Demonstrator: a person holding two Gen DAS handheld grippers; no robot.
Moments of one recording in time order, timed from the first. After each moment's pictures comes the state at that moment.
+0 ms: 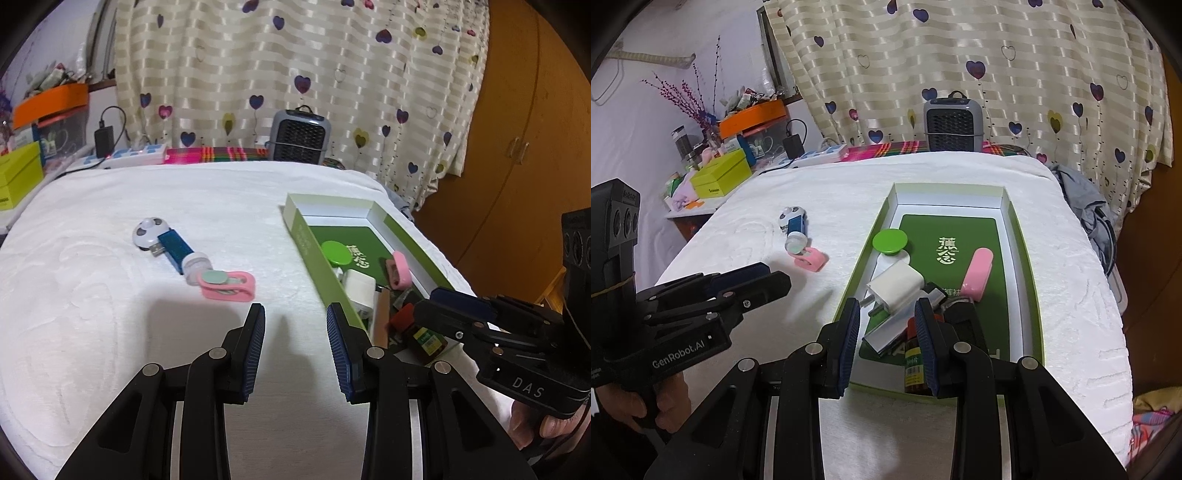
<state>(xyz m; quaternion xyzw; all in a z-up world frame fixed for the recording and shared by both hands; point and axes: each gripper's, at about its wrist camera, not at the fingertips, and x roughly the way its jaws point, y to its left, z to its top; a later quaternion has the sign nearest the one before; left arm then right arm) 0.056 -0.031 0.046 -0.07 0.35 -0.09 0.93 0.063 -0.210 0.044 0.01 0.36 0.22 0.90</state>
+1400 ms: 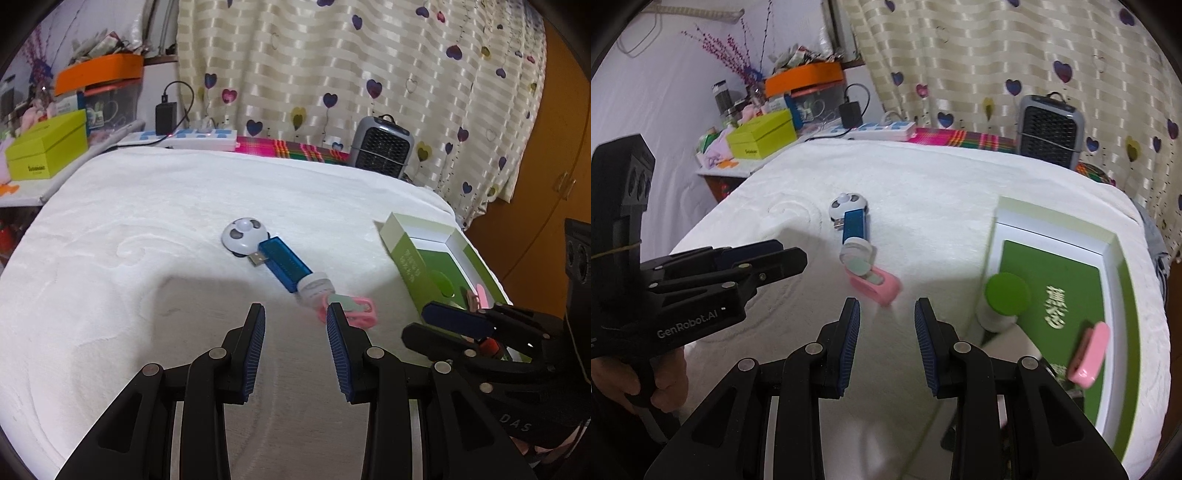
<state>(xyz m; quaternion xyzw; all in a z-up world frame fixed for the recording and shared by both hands) 0.091 0.053 0.035 -0.11 0.37 -0.01 0.92 0.109 -0.116 0.032 -0.06 0.39 0.32 0.86</state>
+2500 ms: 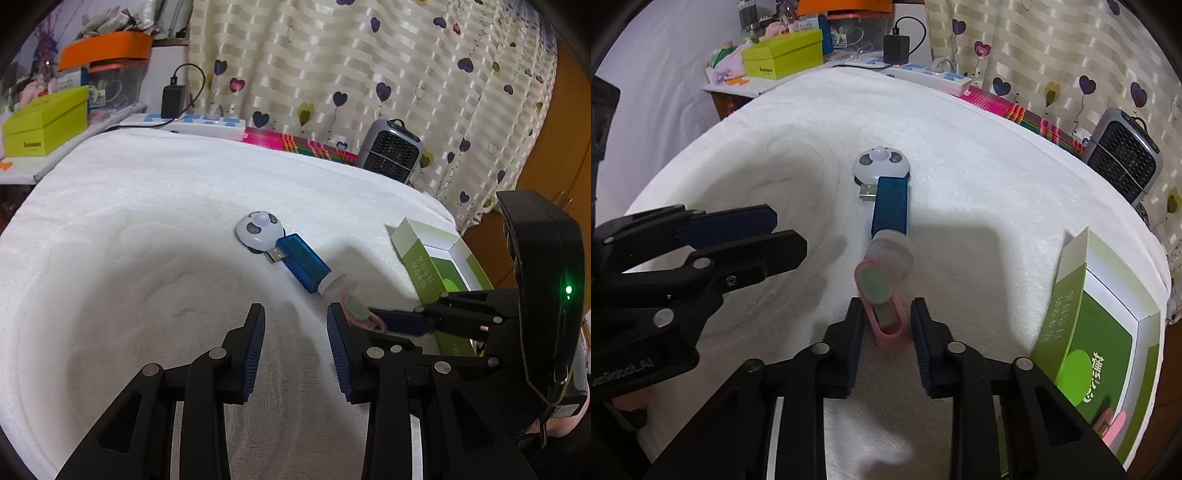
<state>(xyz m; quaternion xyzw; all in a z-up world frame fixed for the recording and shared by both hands) 0.098 0.079 0.024 -0.15 0.37 -0.03 0.92 0.142 -0.041 0.005 -0.20 0.45 0.33 0.80</state>
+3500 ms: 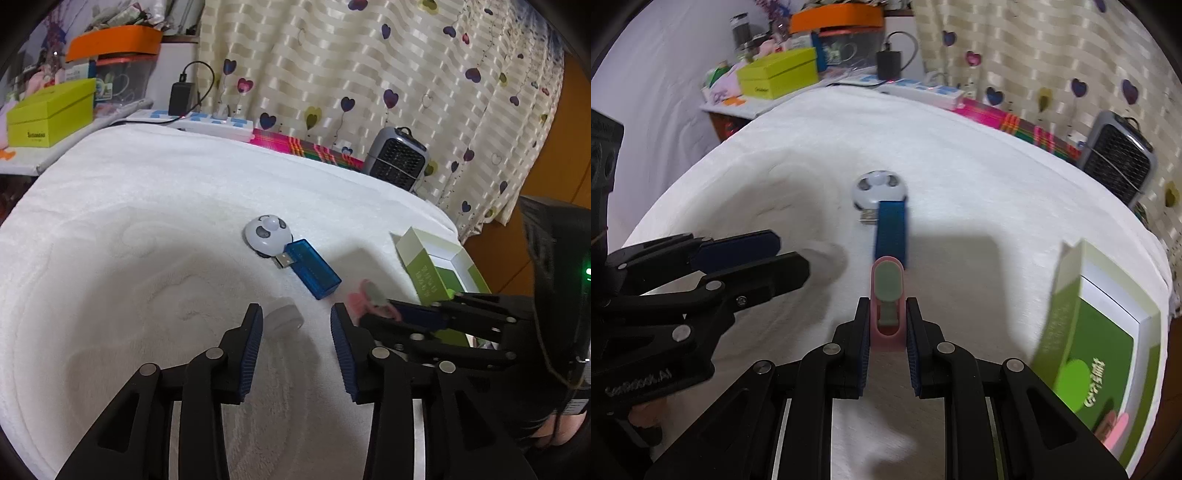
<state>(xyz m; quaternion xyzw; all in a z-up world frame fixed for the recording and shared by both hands) 0.101 0.087 0.023 -0.16 0.37 -0.02 0.92 0.145 -0.043 0.016 -0.16 0.43 0.33 0.82</state>
